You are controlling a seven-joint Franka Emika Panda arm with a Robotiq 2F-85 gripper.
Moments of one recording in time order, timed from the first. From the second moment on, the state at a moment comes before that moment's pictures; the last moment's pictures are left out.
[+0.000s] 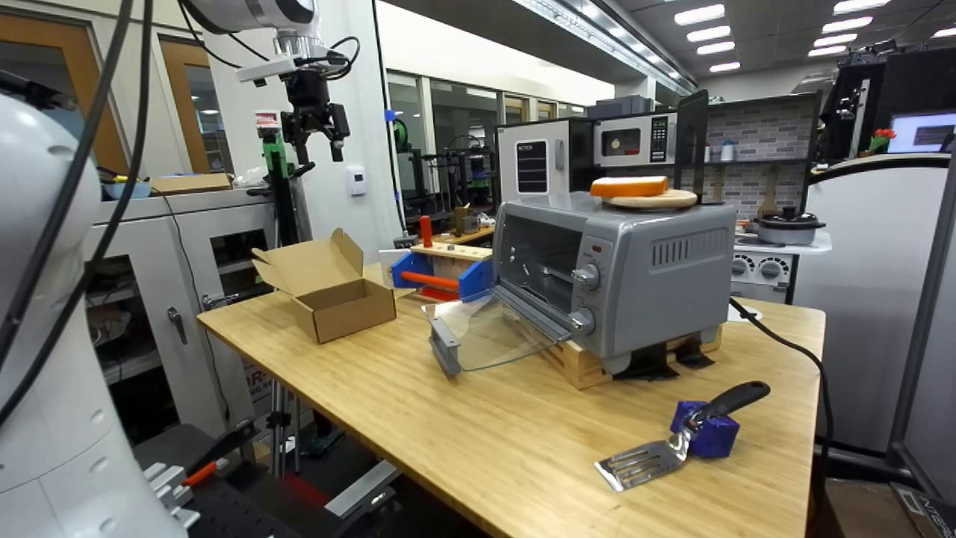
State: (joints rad) arm 0.22 0.06 0.29 -1.81 -0.04 1.88 0.37
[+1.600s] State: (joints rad) arm 0.24 0.15 0.28 -1.81 -0.03 1.89 0.36
